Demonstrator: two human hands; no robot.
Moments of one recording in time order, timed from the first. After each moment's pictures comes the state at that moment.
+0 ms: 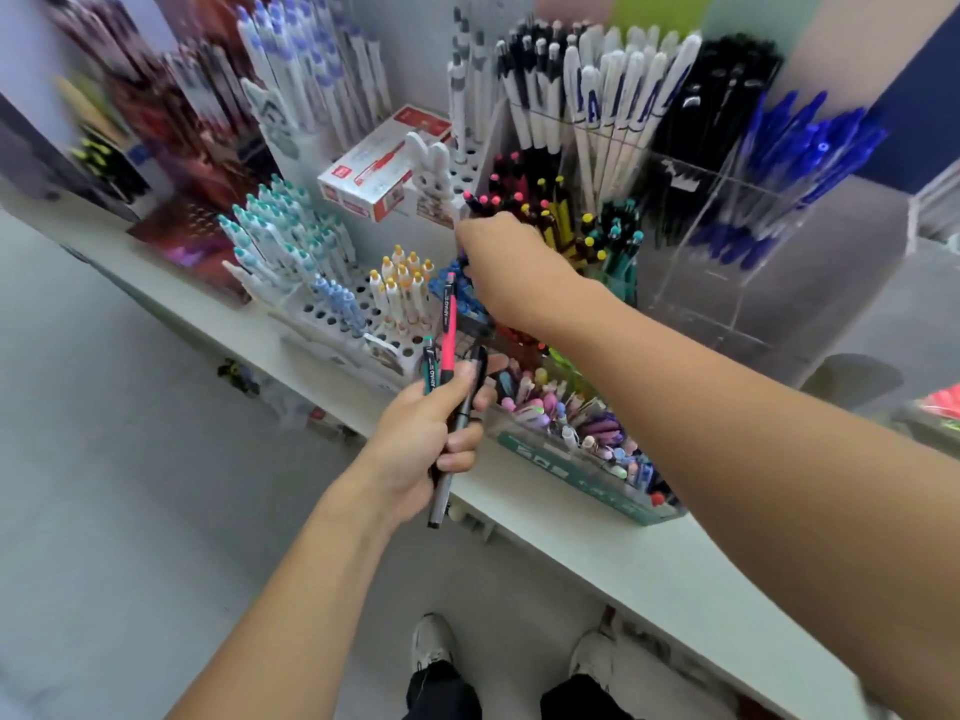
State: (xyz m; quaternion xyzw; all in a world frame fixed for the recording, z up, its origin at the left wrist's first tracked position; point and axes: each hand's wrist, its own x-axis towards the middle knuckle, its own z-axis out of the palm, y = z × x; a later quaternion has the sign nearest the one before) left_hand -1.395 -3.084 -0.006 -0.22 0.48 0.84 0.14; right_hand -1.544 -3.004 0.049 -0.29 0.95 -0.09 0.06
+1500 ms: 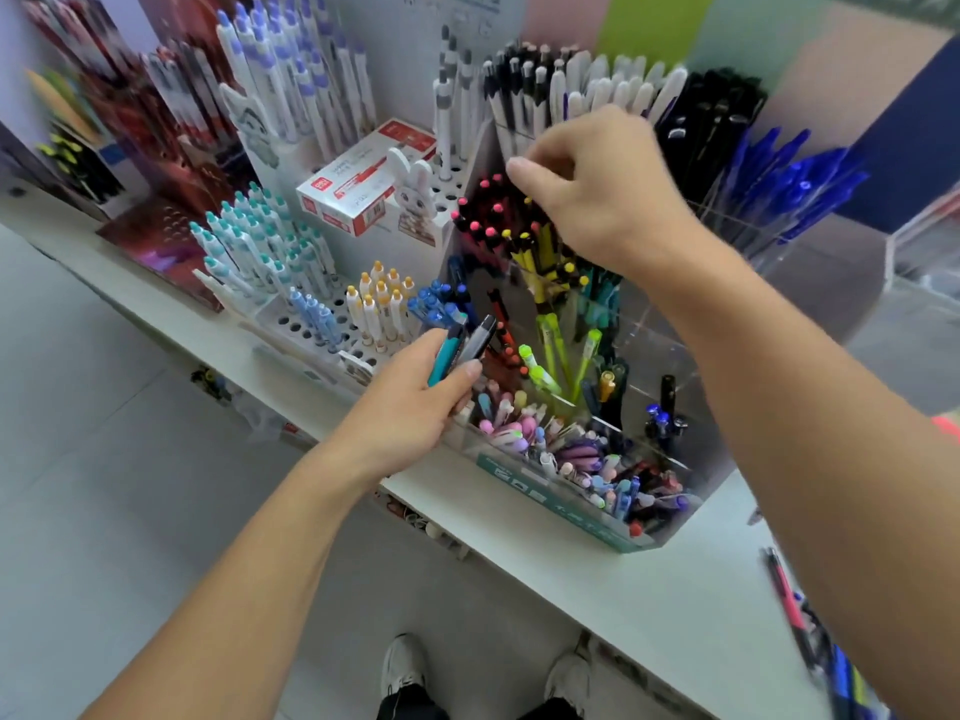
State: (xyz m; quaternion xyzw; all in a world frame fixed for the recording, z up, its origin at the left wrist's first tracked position) left_hand -1.433 -3.095 0.007 -0.08 0.77 0.62 0.10; right_hand -1.575 -2.947 0.112 -0.25 0.93 -0.28 -0.06
